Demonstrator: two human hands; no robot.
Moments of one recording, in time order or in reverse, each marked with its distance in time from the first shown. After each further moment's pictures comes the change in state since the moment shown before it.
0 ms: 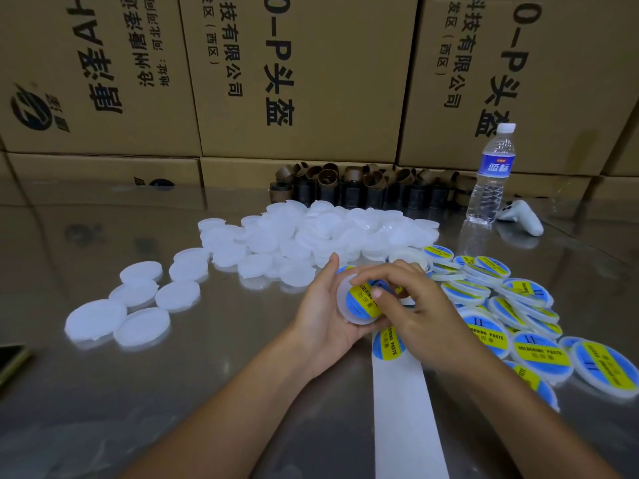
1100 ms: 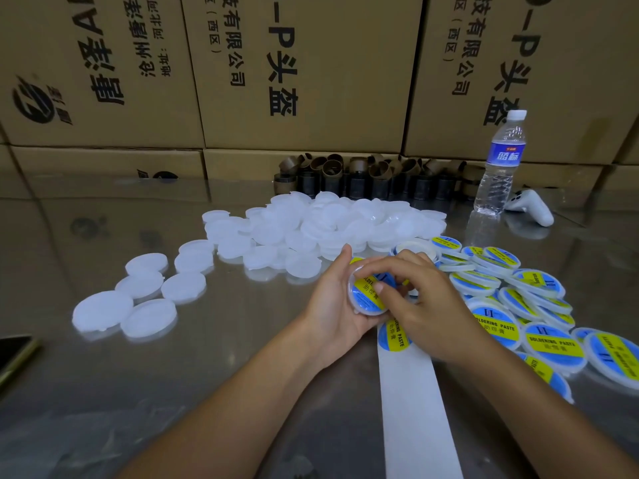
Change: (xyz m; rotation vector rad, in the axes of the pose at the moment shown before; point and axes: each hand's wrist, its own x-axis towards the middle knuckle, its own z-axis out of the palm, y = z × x) left_hand -0.003 0.002 0.007 0.049 0.089 -0.038; right_hand 0.002 0.005 0.002 -0.131 -0.035 -0.017
